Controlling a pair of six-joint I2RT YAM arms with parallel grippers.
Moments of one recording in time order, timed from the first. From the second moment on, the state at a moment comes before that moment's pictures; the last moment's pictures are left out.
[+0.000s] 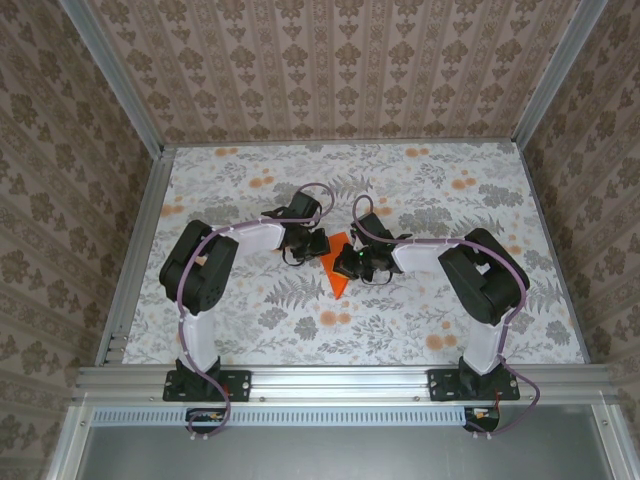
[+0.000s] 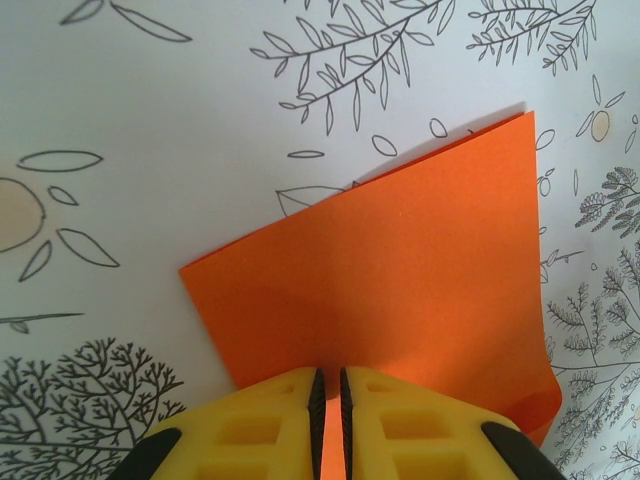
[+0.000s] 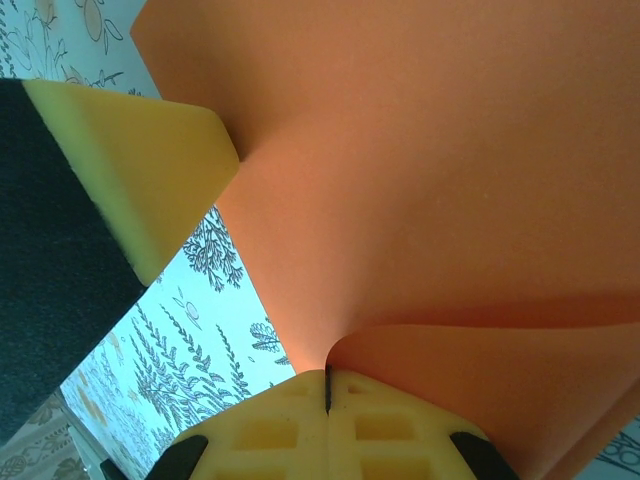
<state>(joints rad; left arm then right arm) -0.63 1.94 1.19 -0.35 0.27 -0.73 0.58 1.85 0.95 -0.06 -0.42 0.97</state>
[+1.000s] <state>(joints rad) -0.64 1.94 1.19 -0.35 0.27 -0.72 0.58 1.86 0.95 -0.08 -0.41 0.94</state>
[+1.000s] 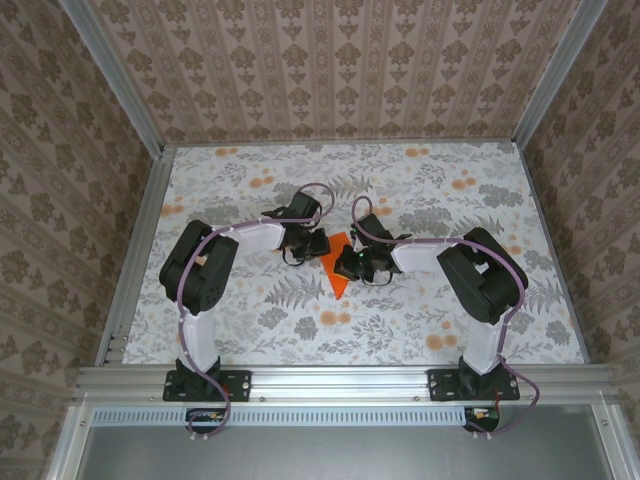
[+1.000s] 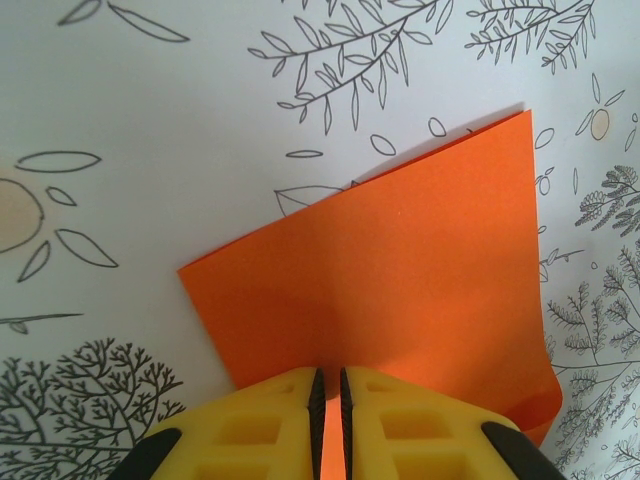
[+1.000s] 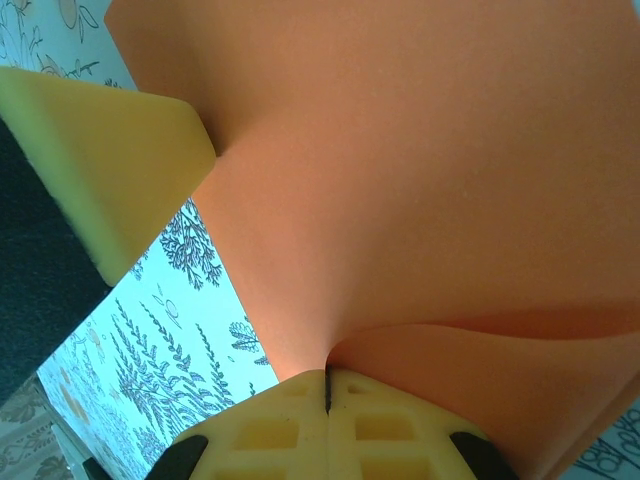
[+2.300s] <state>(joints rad) -0.61 1.83 1.15 -0.38 0.25 -0.75 0.58 1.86 0.95 -0.07 -0.42 0.94</state>
